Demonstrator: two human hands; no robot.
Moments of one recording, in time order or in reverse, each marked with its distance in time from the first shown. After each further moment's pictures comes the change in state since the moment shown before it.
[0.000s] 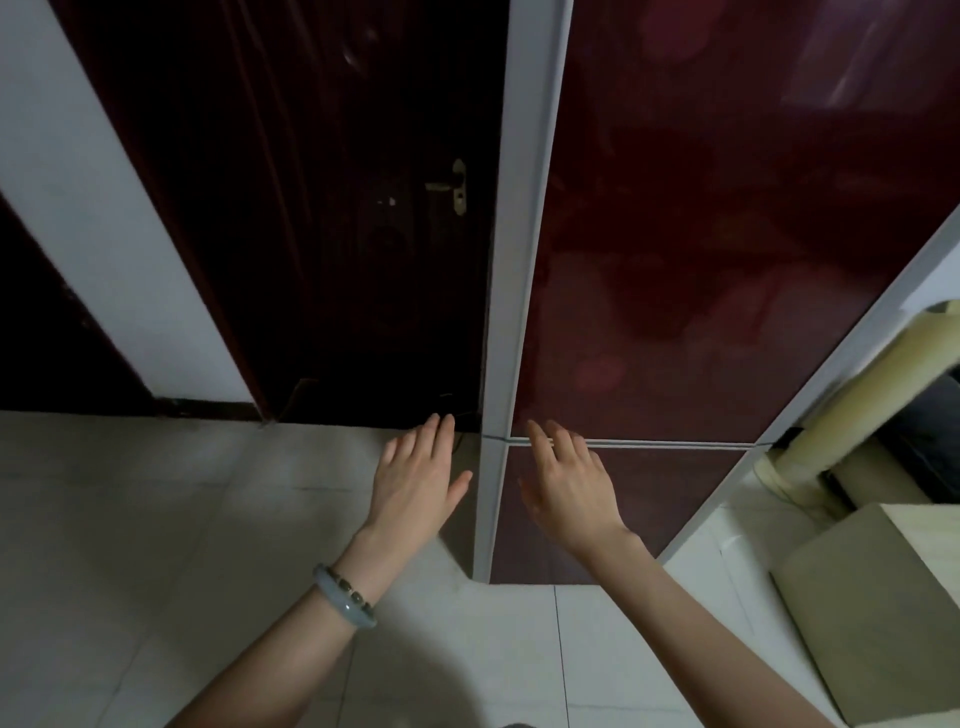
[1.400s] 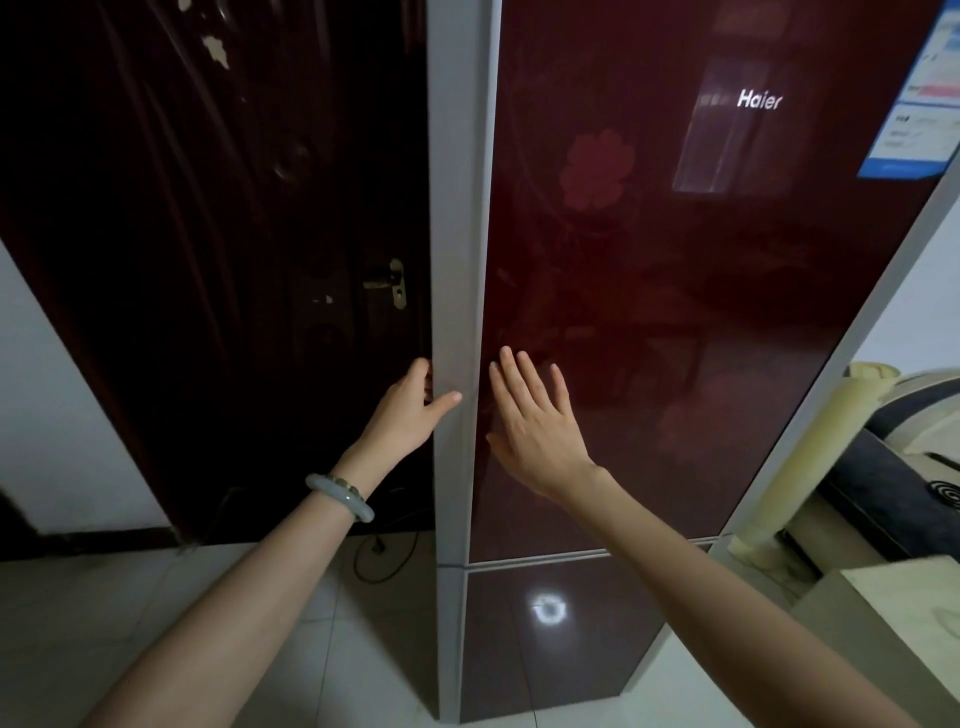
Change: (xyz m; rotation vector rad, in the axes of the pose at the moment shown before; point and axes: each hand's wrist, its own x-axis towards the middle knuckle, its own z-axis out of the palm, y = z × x) left_hand 0.241 -0.003 -0.050 -0.870 0.058 0.040; right_hand 0.167 0.055 -0.081 -0.336 0.265 -0.088
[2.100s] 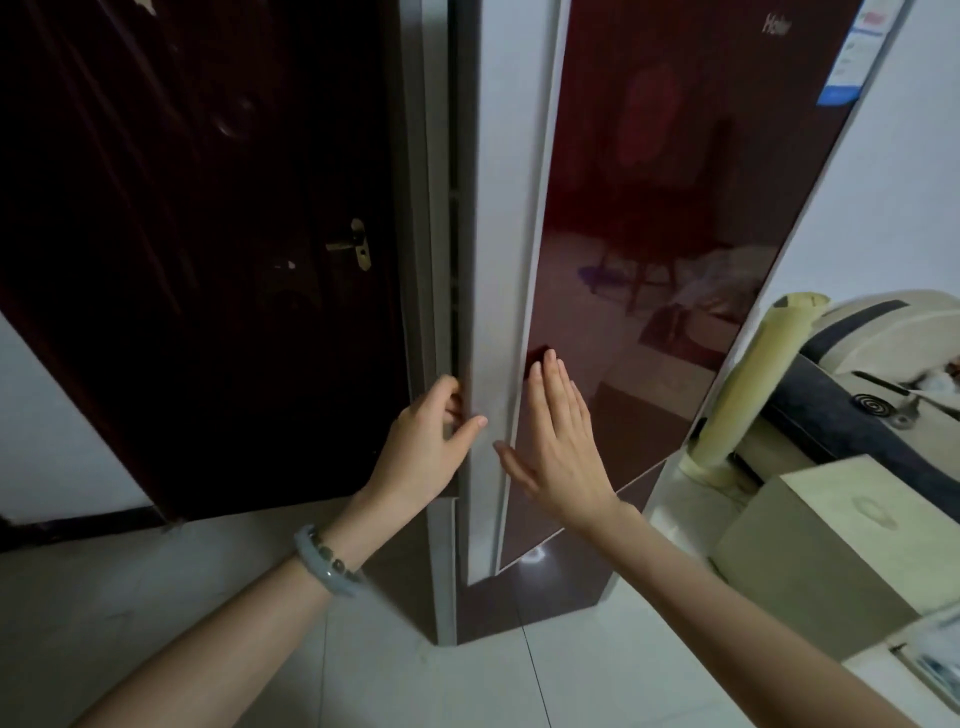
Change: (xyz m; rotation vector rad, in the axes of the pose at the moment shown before) left_hand -0.145 0.058 0.012 -0.028 -0.037 0.188; right_hand -0.131 -0.037 -0.030 0.303 0.221 0.181
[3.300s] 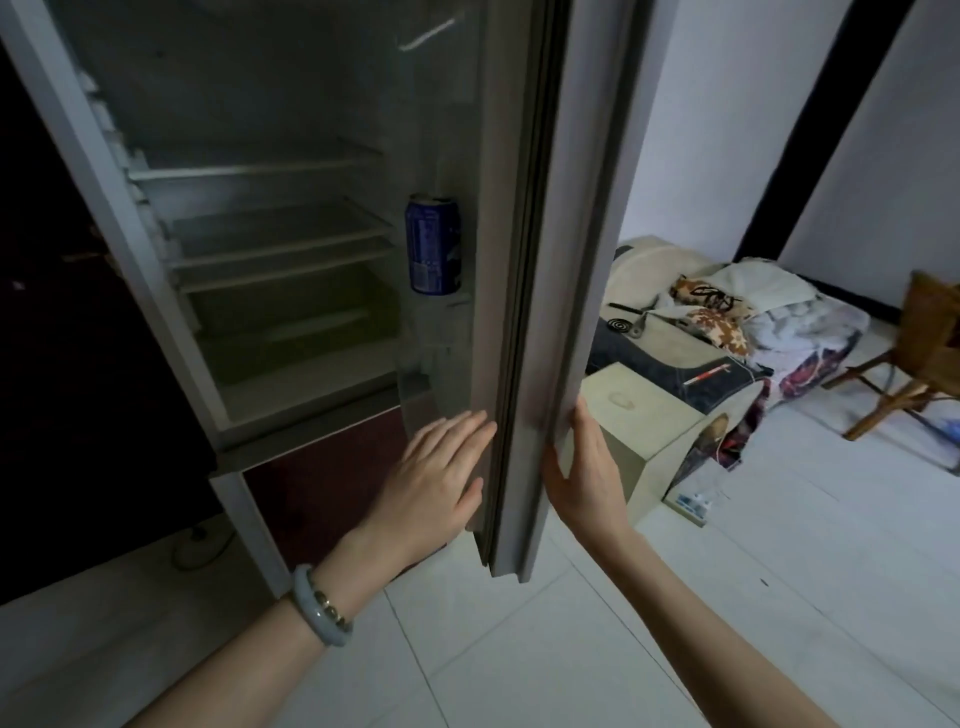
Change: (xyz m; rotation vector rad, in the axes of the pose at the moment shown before) left_hand -0.156 0.205 0.190 0.346 -0.301 0.680; right_hand -0.277 0.137 -0.195 0.130 0.242 0.517
